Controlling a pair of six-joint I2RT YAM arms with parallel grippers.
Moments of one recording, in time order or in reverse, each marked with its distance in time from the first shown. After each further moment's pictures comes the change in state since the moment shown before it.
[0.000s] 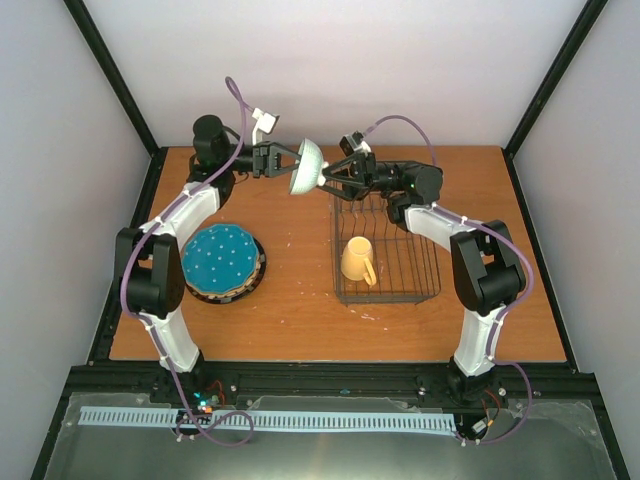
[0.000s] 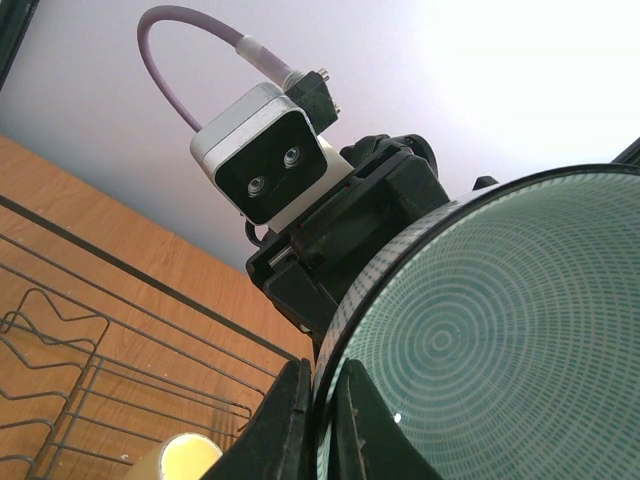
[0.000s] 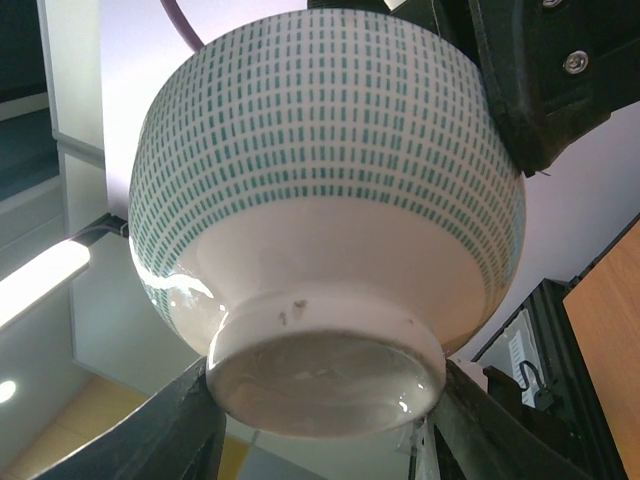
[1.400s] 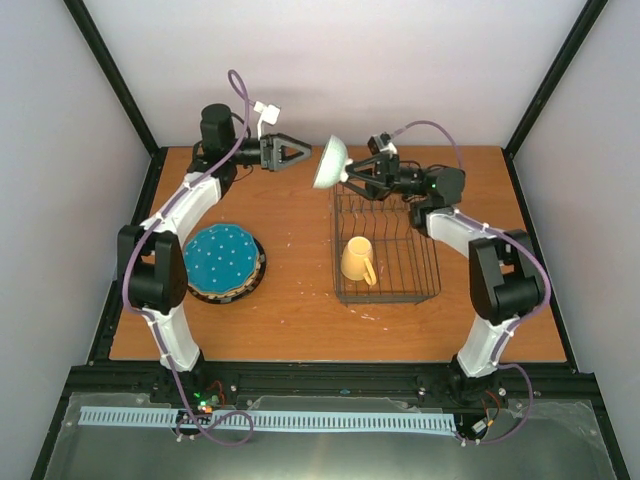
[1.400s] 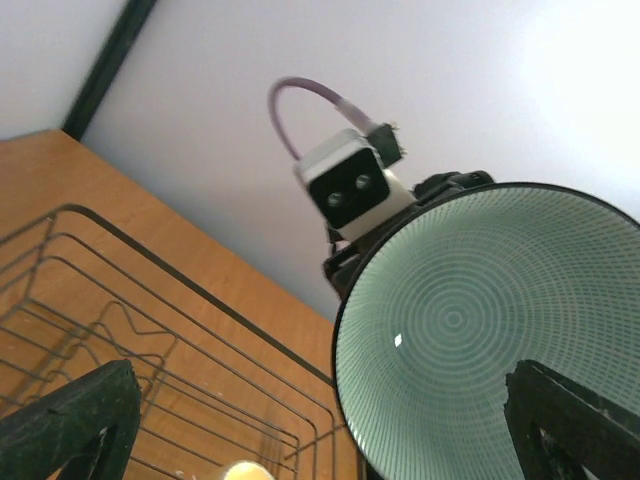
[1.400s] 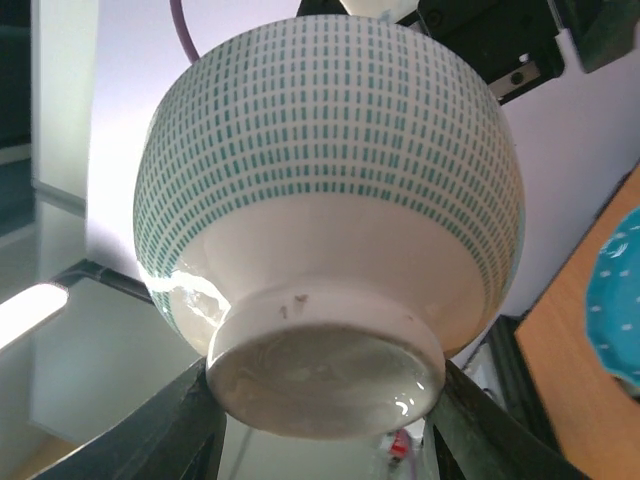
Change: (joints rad) left arm 0.002 0.035 0.120 -0.311 -0.109 0.209; right arm -0.108 -0.077 -0.122 -0.044 0.021 -0.088
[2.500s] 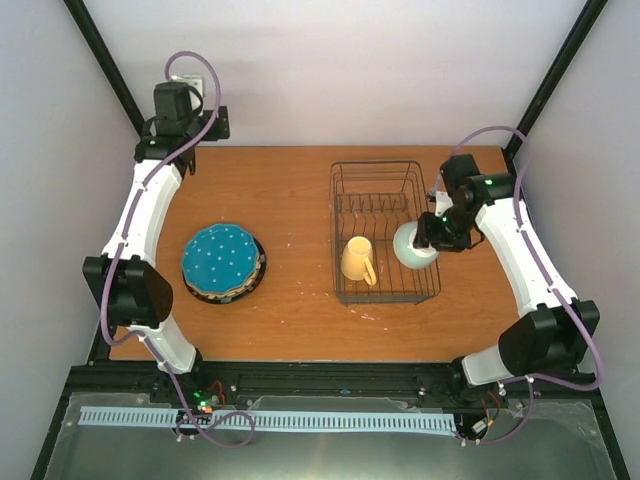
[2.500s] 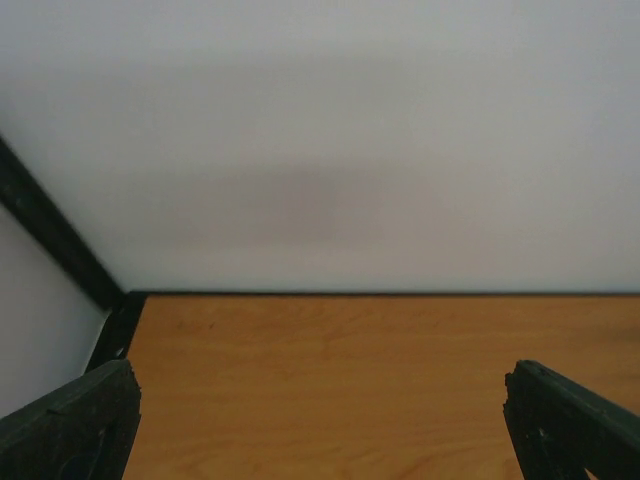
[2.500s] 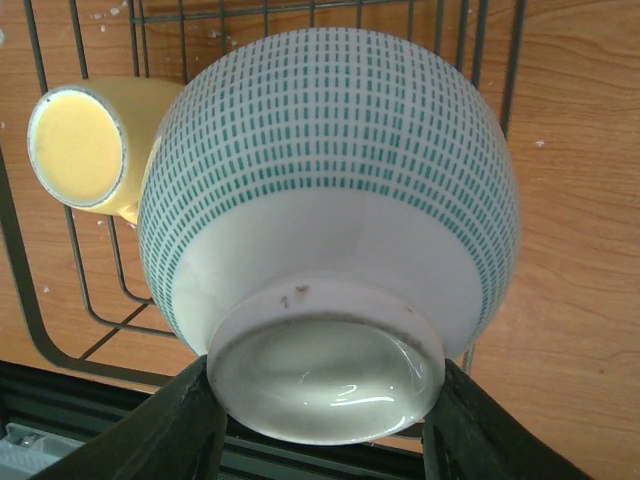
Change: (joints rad) left arm 0.130 -0.132 0.286 -0.758 -1.435 0.600; right arm -0.116 -0.382 0.309 -2.832 1.070 -1.782
